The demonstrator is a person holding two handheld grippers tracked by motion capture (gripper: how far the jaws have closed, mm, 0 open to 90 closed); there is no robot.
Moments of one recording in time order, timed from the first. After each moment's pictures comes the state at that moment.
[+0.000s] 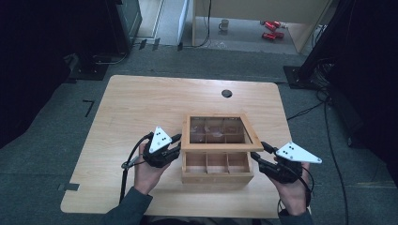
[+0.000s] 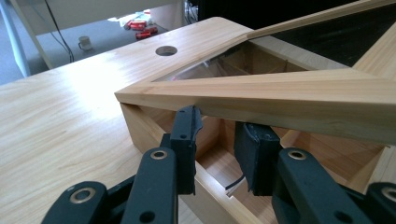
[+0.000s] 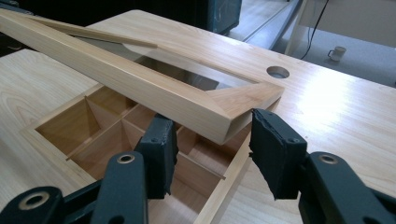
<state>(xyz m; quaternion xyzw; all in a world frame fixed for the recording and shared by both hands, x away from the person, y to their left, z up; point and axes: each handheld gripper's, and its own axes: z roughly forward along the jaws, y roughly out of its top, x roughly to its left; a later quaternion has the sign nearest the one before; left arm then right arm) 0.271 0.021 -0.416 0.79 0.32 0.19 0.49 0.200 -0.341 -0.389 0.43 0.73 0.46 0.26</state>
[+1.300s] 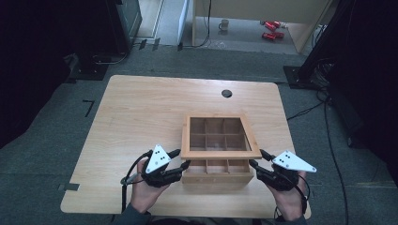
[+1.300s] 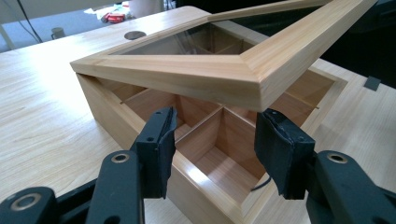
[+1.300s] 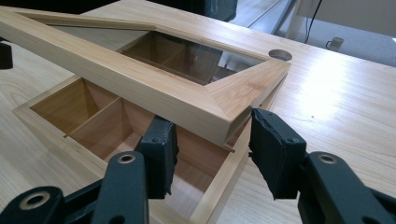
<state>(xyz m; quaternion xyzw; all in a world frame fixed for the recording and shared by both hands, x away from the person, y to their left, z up) 0.225 0.024 -0.425 0.79 0.31 0.16 0.51 0.189 -0.338 -0.412 0.44 0.73 0.45 0.25</state>
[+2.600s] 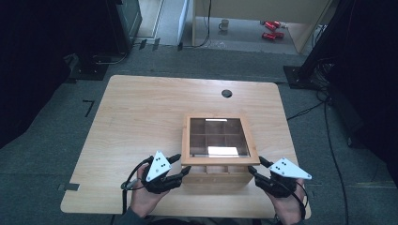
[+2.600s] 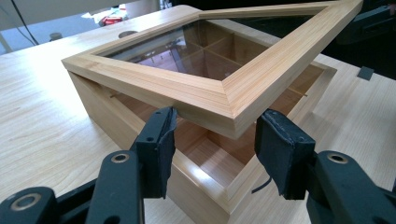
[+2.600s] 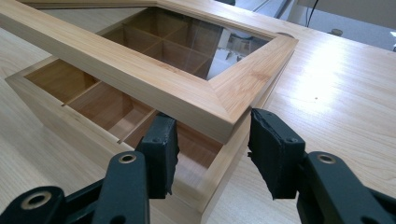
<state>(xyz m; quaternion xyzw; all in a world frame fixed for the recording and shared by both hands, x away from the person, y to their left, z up) 0.212 0.024 -0.432 0.80 0.29 0.16 0.50 0.177 -0.335 -0.429 0.44 0.74 0.43 0.26</state>
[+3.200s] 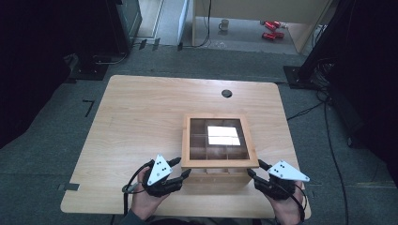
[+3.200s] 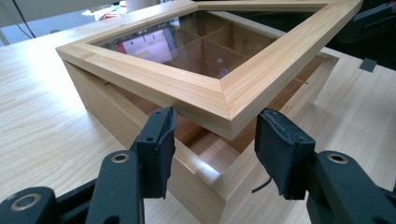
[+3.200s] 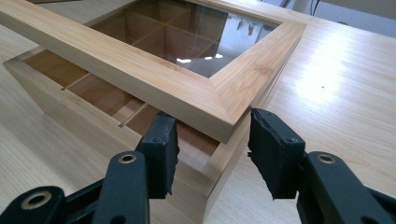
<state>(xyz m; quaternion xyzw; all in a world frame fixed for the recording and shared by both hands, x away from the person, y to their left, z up) 0.207 0.023 -0.444 0.80 0.29 0.17 0.50 0.174 -0.335 -0.439 0.44 0.75 0.42 0.25</state>
